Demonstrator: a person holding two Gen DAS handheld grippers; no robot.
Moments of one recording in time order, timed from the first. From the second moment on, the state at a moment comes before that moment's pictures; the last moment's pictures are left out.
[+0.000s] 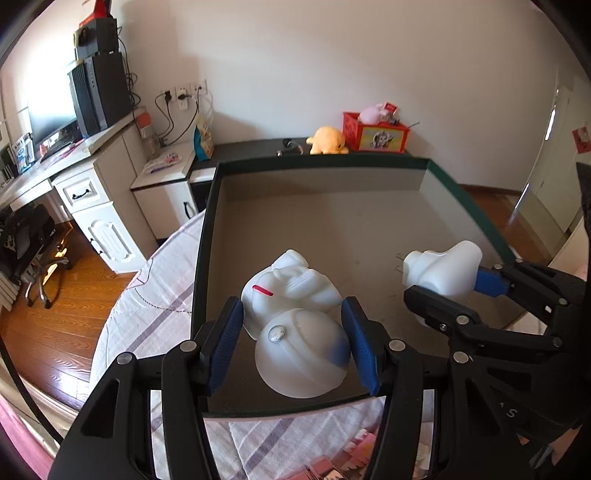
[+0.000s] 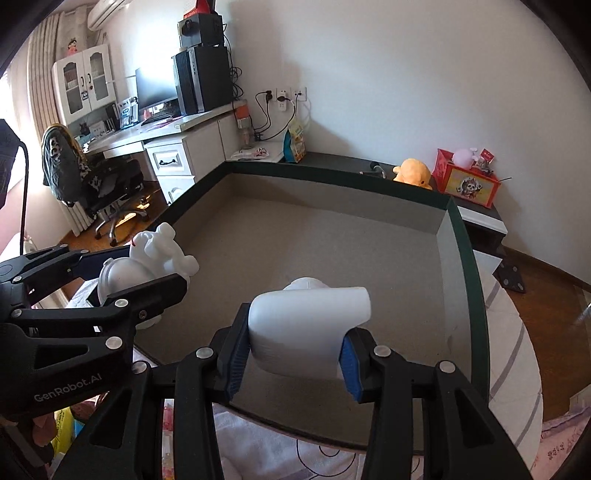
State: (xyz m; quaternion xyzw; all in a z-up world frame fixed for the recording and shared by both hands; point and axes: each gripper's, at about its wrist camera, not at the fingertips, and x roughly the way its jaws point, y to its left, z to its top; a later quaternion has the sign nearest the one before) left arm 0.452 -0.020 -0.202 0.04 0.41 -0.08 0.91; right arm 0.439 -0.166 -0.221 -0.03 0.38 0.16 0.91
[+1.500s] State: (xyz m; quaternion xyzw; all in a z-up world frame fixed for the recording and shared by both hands) left arm 0.060 0.004 -0.062 0.02 0.07 0.02 1.00; right arm 0.074 -0.192 -0.072 -0.01 0.07 0.02 1.00
